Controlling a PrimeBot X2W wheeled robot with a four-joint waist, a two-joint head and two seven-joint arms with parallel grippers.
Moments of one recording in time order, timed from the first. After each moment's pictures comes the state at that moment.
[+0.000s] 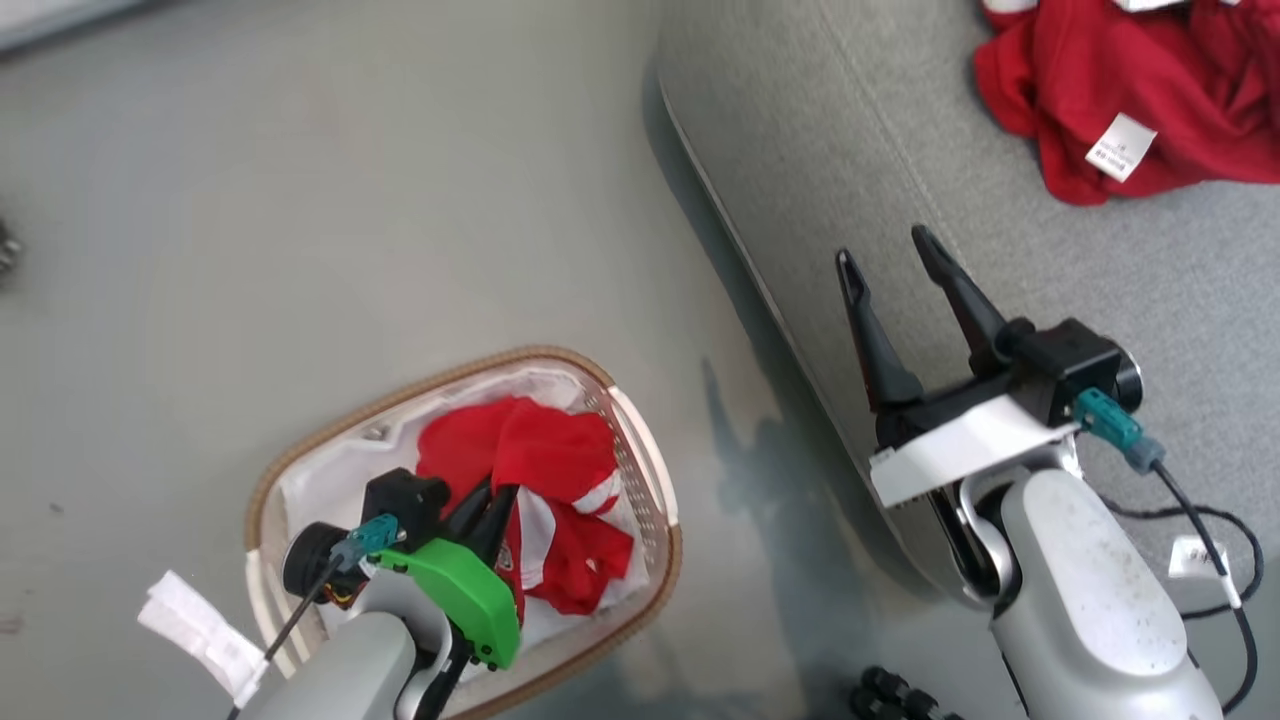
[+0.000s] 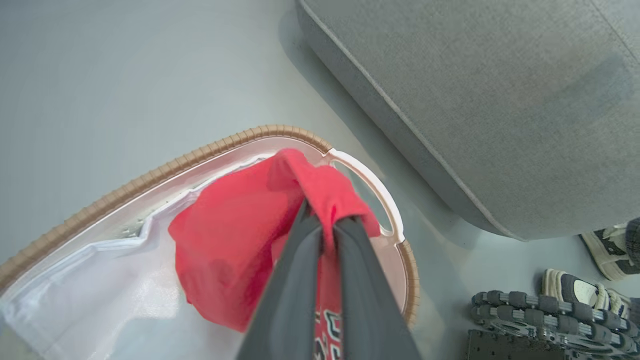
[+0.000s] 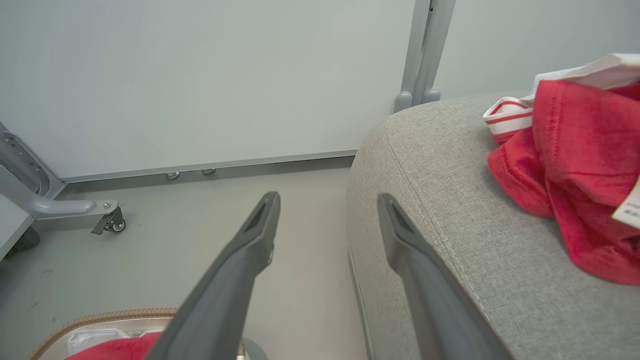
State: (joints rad) left arm -0.46 0.25 -0.79 0.67 -0.67 -0.13 -0.26; right arm -0.41 -0.05 0.19 0.23 0.21 0.13 -0.26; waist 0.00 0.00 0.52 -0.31
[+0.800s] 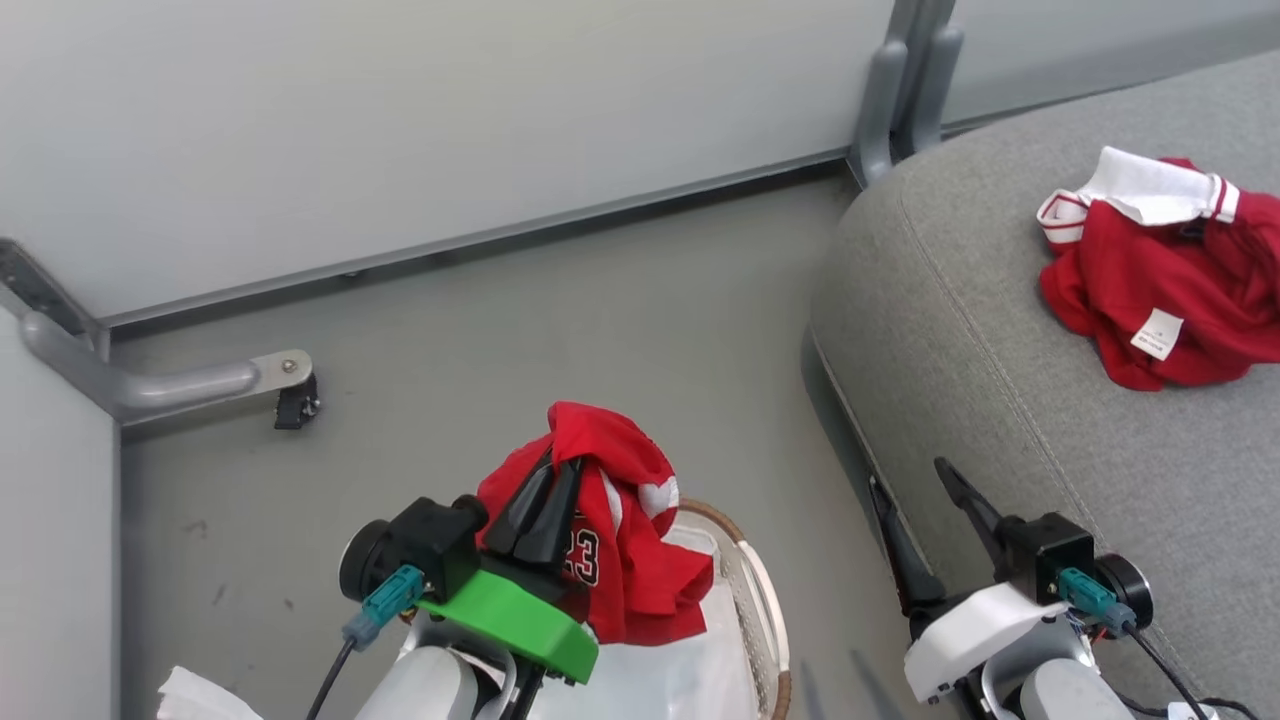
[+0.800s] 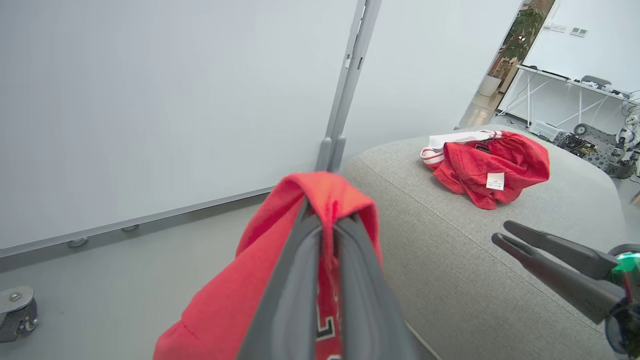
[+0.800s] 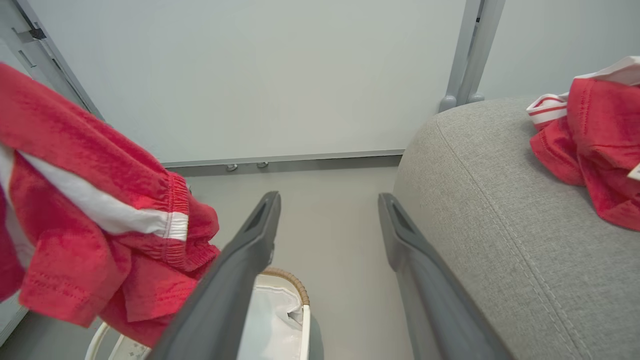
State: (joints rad) left arm -0.21 0.11 -0.51 0.24 -0.44 -0.13 -0.26; right arm -0.14 -0.05 0.14 0.34 0.15 0.13 -0.26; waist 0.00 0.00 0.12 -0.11
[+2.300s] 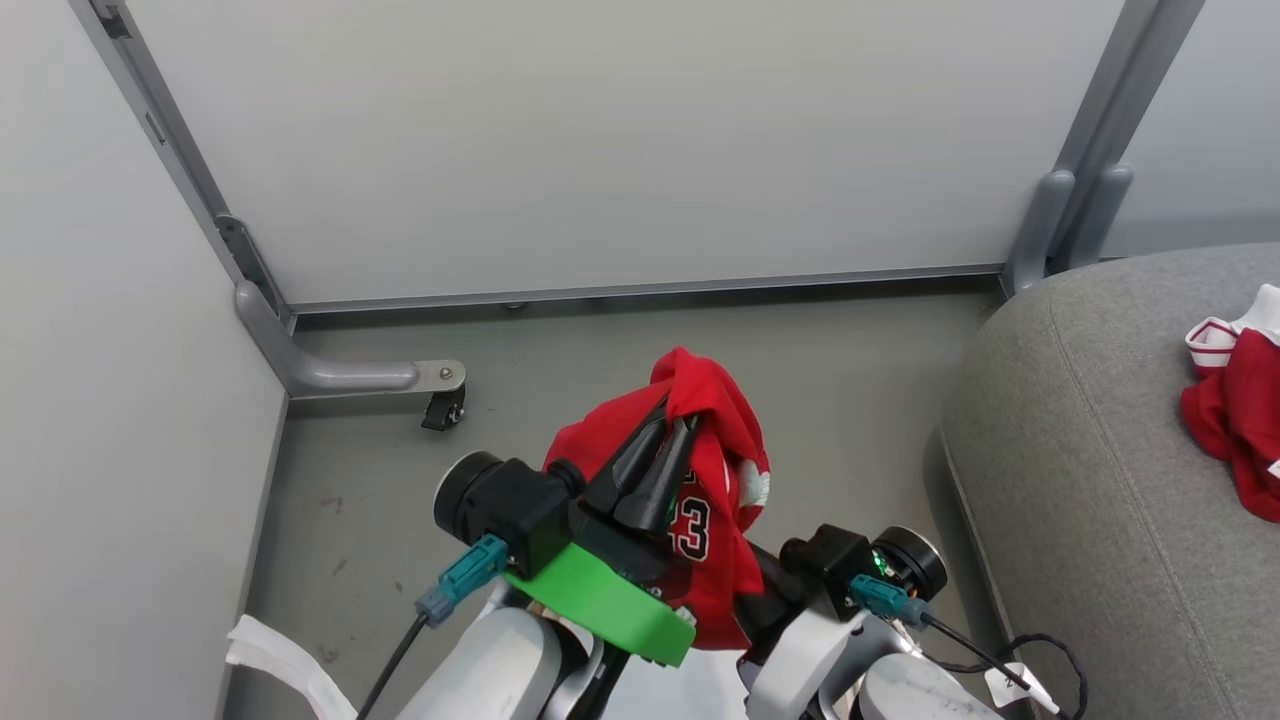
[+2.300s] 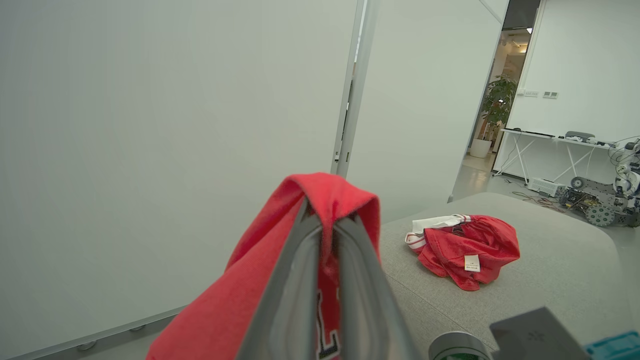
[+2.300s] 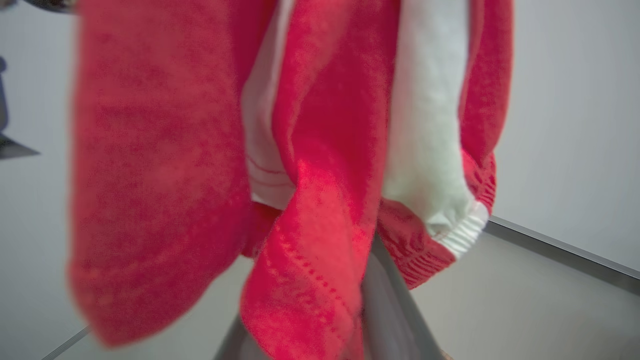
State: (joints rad) left arm -0.31 0.06 -0.64 0.13 -0.46 -0.13 -0.26; right arm -0.30 -0.05 0.62 0.45 0.27 0.13 -0.26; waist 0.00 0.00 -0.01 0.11
